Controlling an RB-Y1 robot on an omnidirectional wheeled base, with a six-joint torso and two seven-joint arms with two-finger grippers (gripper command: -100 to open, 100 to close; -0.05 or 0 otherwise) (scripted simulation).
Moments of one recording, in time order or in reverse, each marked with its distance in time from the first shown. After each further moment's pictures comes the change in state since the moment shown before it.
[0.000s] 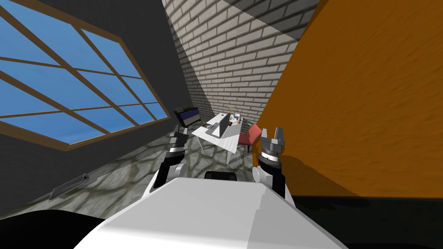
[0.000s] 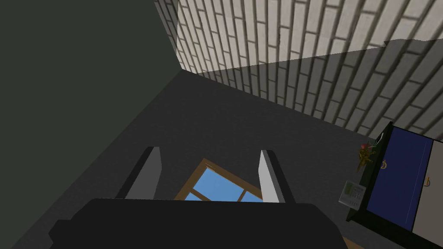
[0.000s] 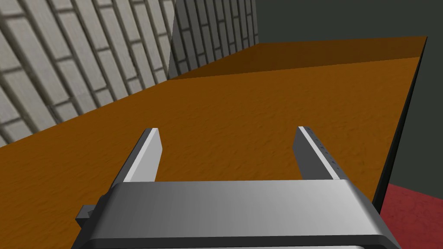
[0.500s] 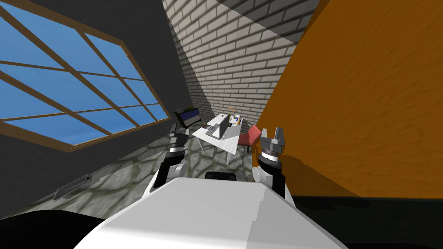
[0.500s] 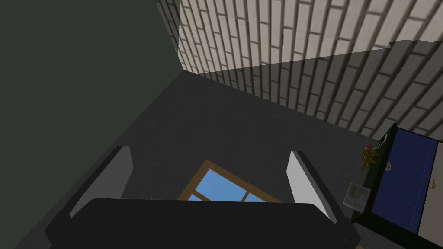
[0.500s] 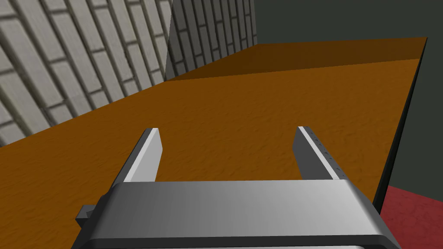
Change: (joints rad) left arm 0.000 0.000 0.000 0.000 0.000 0.000 0.000; right arm 0.000 0.000 0.000 0.000 0.000 0.000 0.000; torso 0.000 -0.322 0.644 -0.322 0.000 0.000
